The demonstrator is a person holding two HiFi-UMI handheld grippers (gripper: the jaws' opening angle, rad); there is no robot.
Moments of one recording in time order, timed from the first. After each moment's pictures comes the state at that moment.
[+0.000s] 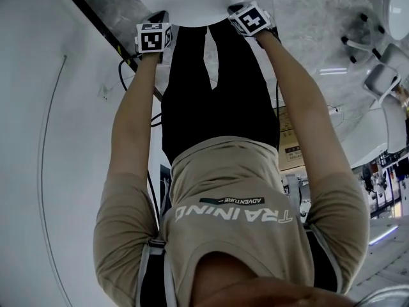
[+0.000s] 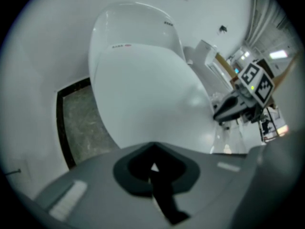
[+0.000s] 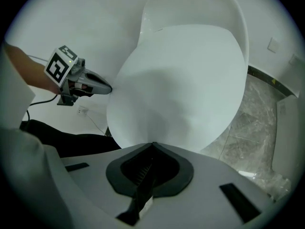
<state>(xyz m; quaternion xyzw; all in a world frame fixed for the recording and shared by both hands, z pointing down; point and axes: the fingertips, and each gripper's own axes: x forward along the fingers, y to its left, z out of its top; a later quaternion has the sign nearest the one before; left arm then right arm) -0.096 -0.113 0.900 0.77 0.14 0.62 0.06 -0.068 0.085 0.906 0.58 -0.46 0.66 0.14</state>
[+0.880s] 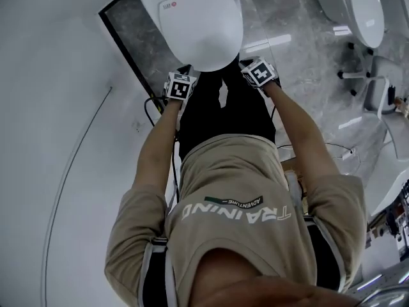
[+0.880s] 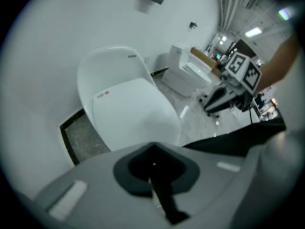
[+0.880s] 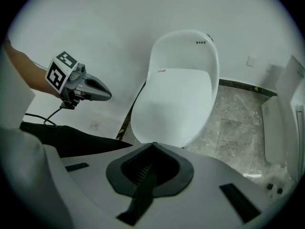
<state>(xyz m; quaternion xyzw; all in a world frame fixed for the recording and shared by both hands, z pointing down) -0.081 -0.067 0.743 0.78 0.22 0.58 -0.03 -0.057 0.115 0.761 0.65 -0.46 0.60 0.10</state>
